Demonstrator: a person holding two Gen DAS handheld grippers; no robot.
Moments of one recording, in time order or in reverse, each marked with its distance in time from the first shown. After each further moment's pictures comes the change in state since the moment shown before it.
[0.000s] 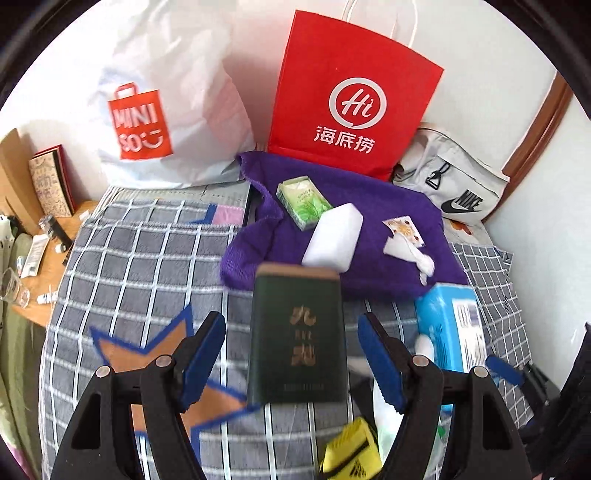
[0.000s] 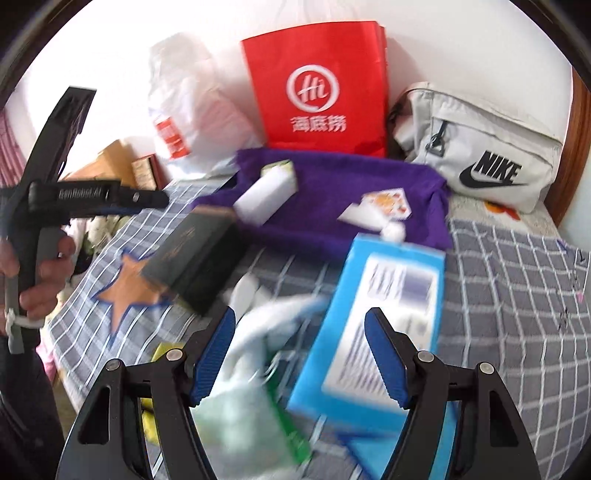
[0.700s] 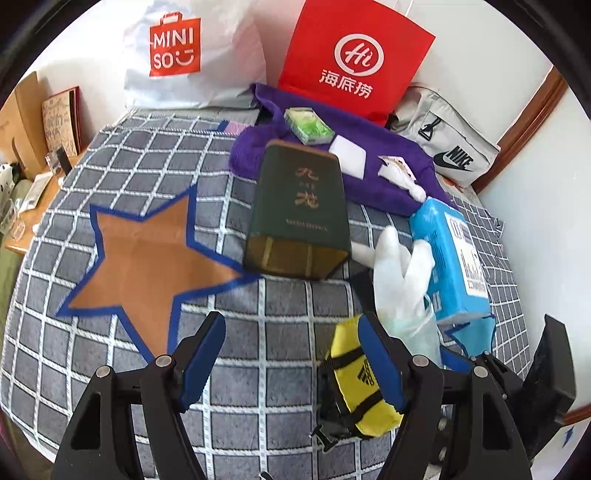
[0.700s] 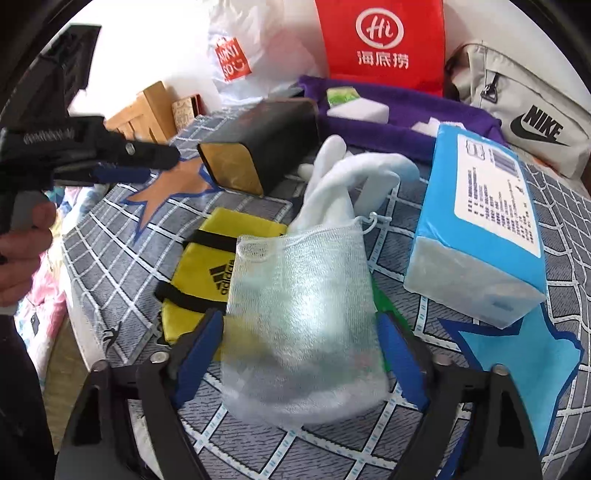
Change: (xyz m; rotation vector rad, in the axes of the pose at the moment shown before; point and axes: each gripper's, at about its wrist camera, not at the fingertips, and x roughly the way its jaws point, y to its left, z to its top) left arm -0.011 0.008 -0.100 -0.063 0.078 -0.045; right arm 0.023 0.041 -0.090 -0.085 0.089 0.099
